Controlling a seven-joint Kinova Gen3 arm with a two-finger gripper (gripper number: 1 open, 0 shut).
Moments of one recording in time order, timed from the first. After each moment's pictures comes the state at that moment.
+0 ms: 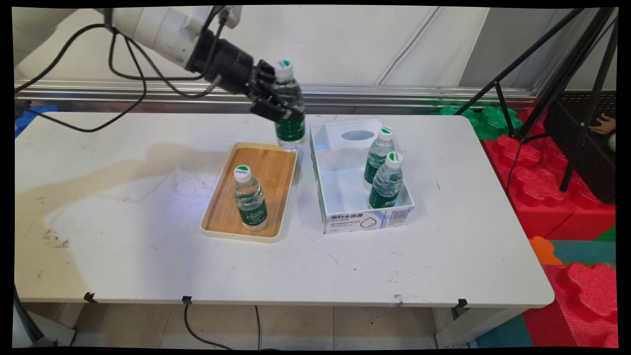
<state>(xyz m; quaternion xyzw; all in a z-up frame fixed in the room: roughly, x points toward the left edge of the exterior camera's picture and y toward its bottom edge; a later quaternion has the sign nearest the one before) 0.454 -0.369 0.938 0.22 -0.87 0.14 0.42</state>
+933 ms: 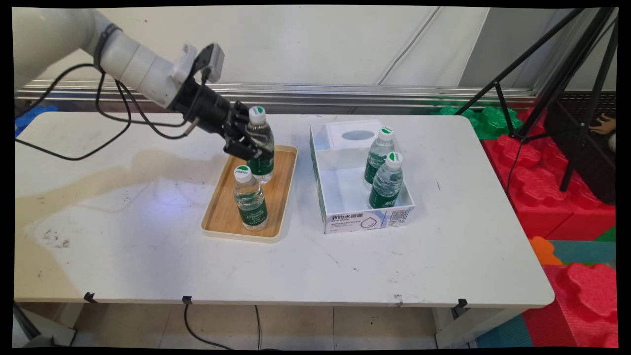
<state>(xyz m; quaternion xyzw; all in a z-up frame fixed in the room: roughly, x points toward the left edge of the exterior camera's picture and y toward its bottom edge) 0.491 -0.342 0.871 0.23 -0.89 0.12 0.37</state>
